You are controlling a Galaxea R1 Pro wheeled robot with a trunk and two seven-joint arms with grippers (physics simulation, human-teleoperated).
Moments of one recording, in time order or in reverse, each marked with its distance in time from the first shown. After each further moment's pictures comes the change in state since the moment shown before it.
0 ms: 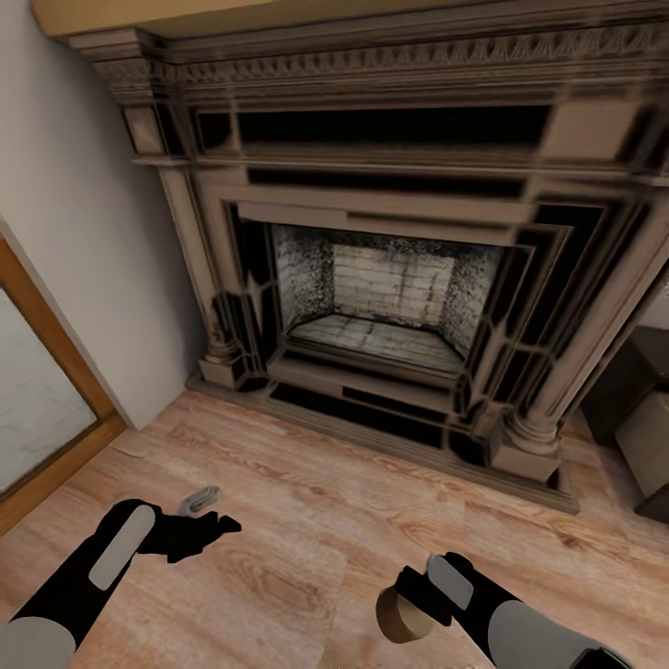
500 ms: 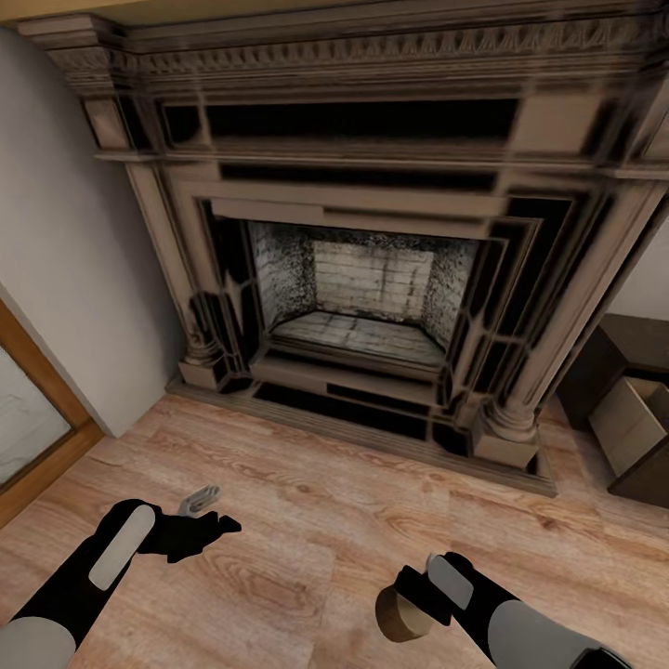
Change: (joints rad) left arm 0.000 0.000 0.000 0.000 0.000 0.000 0.000; right arm 0.000 0.000 0.000 -0.001 0.000 -0.001 0.005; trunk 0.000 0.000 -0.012
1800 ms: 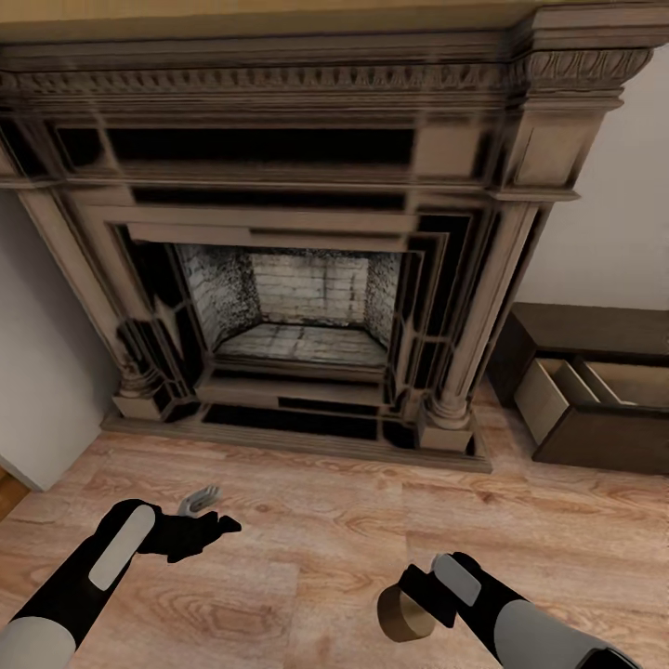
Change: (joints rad) left arm 0.000 0.000 0.000 0.000 0.000 0.000 0.000; right arm -0.001 -0.021 0.001 0.001 -0.084 0.002 -0.003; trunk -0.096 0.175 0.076
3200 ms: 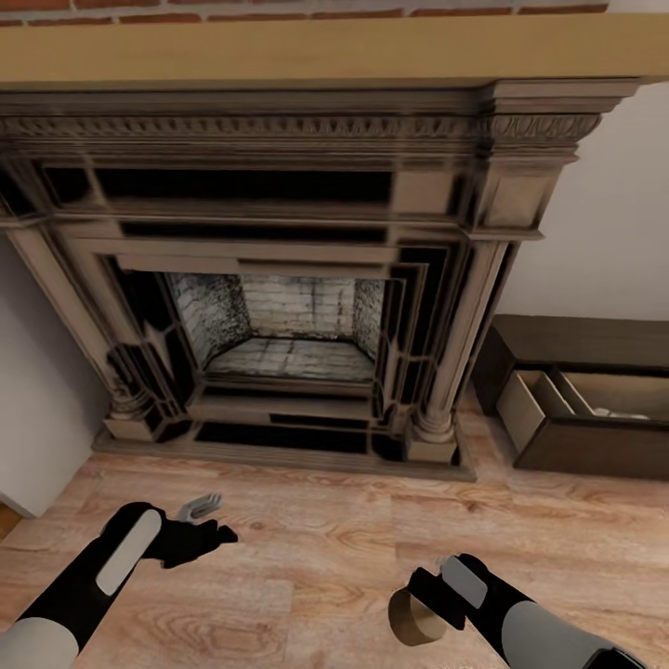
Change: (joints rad) left arm 0.000 -0.001 -0.047 0.011 -0.070 -0.012 0.032; right arm 0.001 -0.023 0.016 0.008 0.022 0.002 0.000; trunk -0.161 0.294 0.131
